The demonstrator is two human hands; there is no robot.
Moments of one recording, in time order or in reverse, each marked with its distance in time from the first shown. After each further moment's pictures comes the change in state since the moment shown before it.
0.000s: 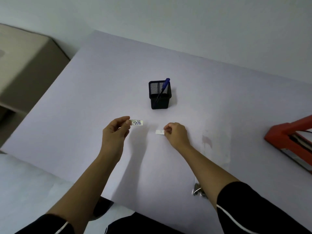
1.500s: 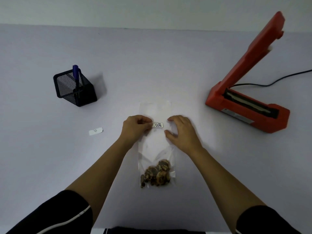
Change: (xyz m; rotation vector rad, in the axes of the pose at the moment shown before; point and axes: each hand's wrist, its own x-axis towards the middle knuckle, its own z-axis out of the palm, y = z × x) left_hand -0.017 -0.107 0.223 0.682 -0.475 -0.089; right_hand -0.069 0.187 -0.116 -0.048 0.188 -0.055
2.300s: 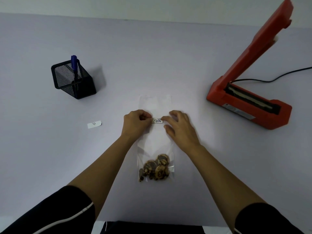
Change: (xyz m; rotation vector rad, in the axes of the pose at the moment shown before) left_hand -0.001 -0.005 0.009 0.232 0.083 0.118; right_hand -0.009 -0.010 0.002 -0.148 -0.031 -0.050
